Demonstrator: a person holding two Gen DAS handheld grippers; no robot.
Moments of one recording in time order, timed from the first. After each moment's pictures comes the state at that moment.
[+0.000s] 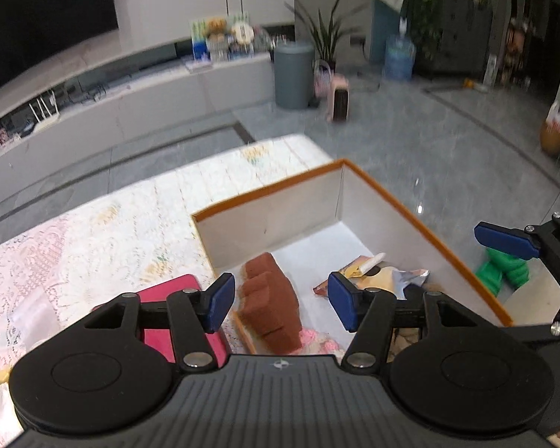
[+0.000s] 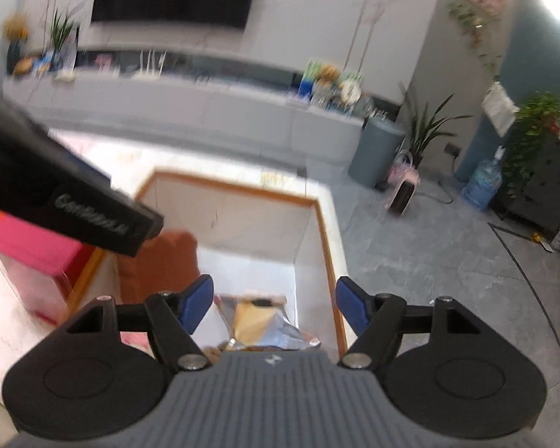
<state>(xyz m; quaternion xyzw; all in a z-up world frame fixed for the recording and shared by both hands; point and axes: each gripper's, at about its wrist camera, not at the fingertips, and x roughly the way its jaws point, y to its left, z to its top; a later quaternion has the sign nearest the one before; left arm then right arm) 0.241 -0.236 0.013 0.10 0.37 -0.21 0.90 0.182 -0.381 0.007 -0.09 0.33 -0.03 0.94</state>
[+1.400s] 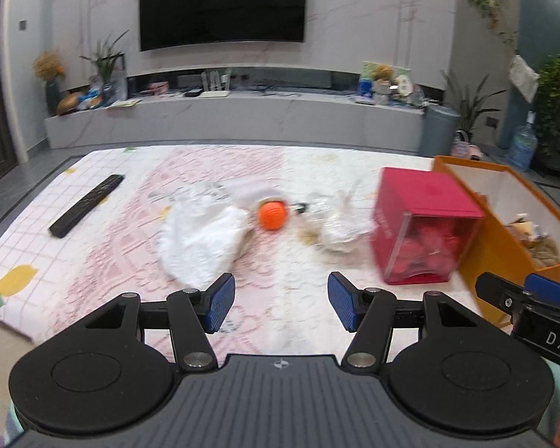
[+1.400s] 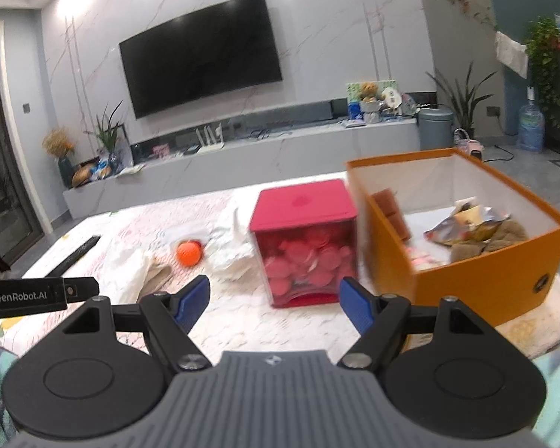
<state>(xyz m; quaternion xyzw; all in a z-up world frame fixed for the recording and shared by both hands) 0.083 0.031 -0.036 -0.01 0.32 0.00 0.95 0.045 -0.182 -0.032 0.10 0.26 0.05 0.96</state>
